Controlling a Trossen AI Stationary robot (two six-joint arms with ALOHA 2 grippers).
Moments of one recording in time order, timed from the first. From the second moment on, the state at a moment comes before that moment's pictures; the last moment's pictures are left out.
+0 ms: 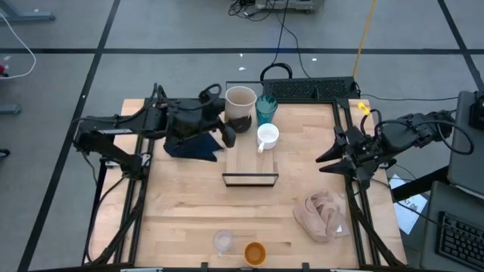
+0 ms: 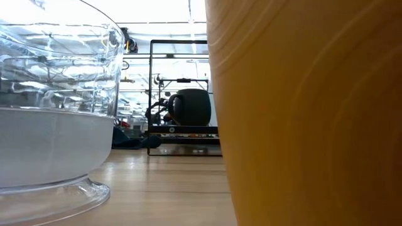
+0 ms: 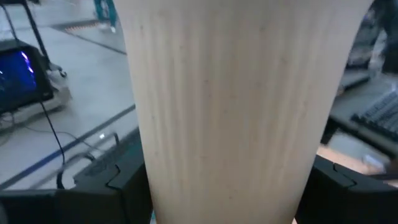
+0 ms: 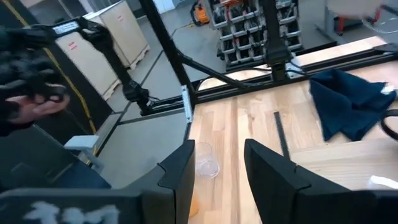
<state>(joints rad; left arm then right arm) -0.02 1.45 1.62 -0.45 -0.48 -0.25 0.45 0.88 1.34 -0.75 0.16 0.46</state>
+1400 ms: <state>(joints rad) 0.22 1.39 0.54 0.74 0.12 -0.26 0.38 0.91 1.34 -0.96 0.31 0.67</state>
